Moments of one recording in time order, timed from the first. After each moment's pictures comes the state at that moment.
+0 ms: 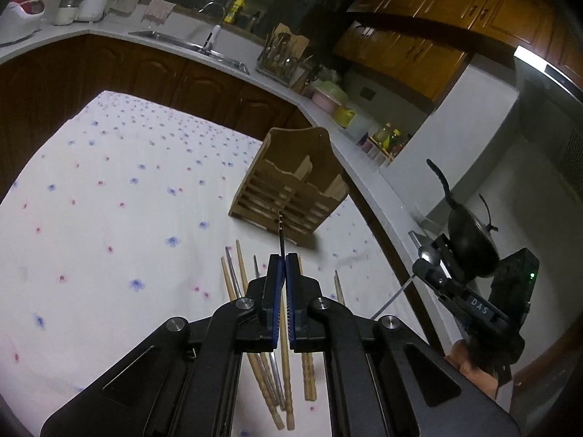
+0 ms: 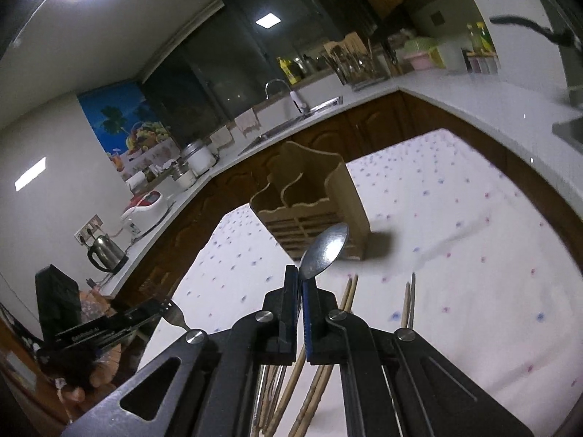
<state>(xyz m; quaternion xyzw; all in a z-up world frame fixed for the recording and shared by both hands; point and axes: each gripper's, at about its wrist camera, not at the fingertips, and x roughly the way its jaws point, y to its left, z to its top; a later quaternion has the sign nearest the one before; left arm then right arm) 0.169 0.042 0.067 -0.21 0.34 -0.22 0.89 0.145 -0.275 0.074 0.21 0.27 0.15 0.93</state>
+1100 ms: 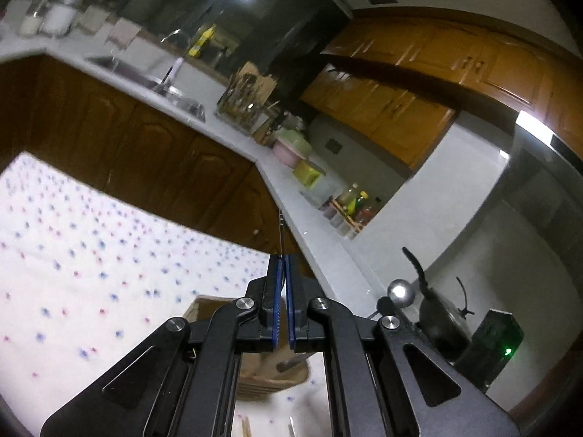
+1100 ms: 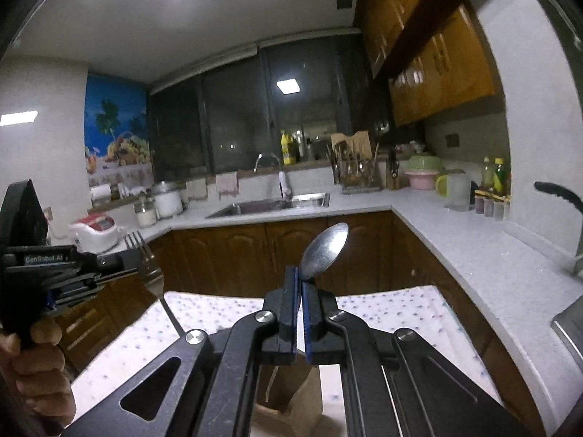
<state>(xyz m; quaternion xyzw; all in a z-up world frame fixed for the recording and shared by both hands) 0.371 0.003 0.126 -0.28 0.26 -0.27 0.88 0.289 -0.249 0.133 0.05 0.14 0.08 0.99</state>
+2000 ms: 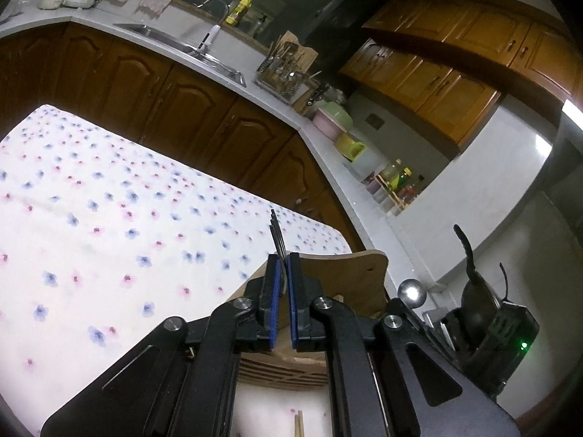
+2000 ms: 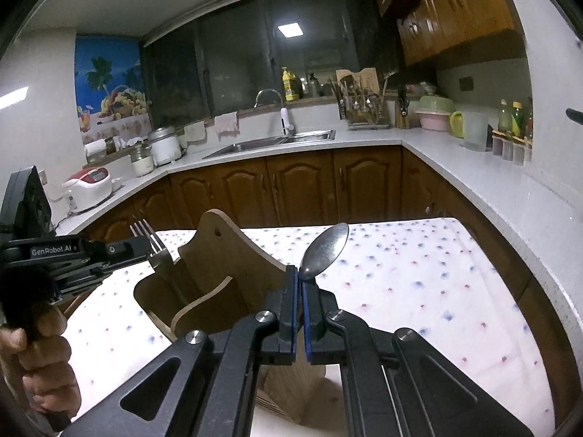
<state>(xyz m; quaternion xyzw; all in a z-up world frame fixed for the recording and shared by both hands) 0.396 -0.002 0.057 -0.26 0.32 -0.23 0.88 0.324 -0.250 0.066 0.06 0.23 0.10 0.97</state>
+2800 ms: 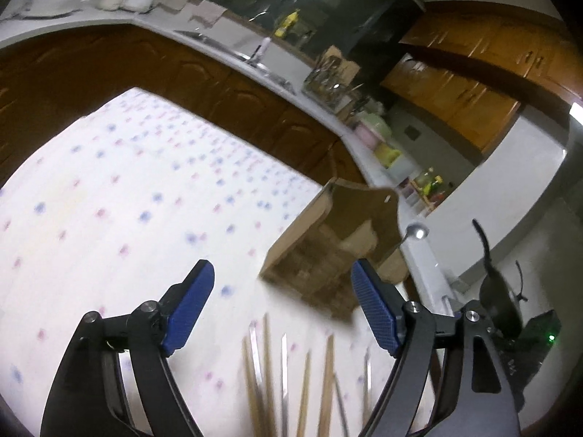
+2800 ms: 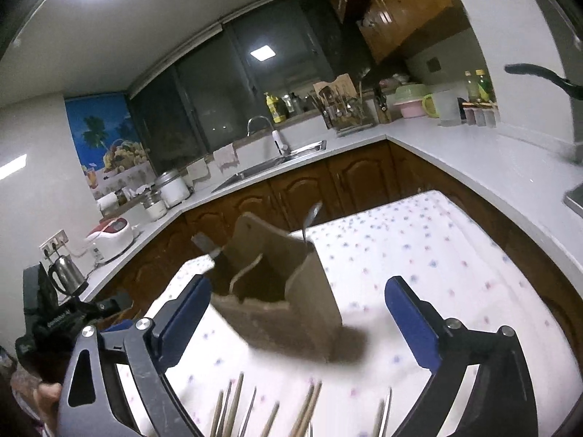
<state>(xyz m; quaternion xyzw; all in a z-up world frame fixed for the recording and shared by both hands) 0.260 0.051 0.039 -0.27 0.33 -0.13 0.89 0.213 -0.286 0.077 0.17 0.21 0.09 0.96</state>
